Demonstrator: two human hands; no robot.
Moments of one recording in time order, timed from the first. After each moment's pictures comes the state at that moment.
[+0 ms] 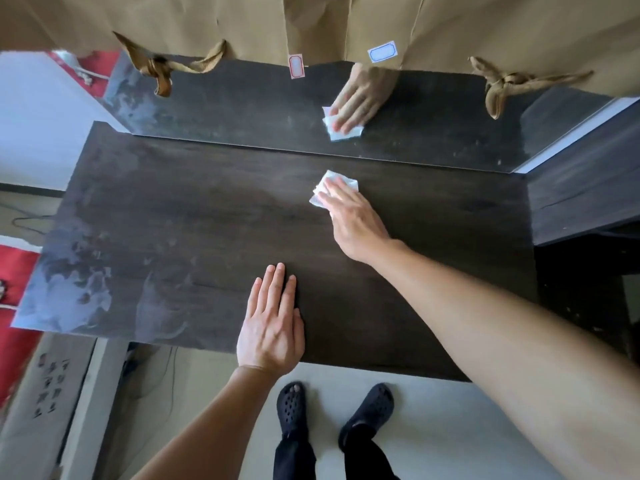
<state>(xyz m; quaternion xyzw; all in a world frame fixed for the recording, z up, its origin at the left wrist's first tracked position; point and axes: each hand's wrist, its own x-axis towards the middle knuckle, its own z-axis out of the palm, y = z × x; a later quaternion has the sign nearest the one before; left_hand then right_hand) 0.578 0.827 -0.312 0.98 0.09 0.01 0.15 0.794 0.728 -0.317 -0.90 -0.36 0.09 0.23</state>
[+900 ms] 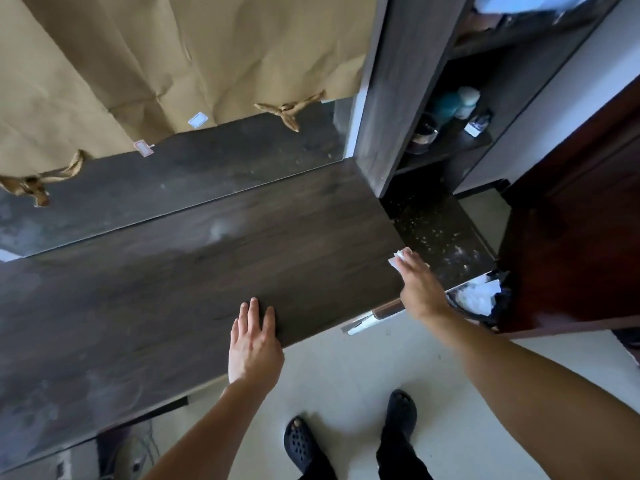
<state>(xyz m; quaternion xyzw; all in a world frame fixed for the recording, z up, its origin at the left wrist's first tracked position) 0.567 0.778 -0.285 0.99 -0.04 -0.12 0.09 0.626 0.466 -0.299 -0.98 0.05 0.03 0.16</state>
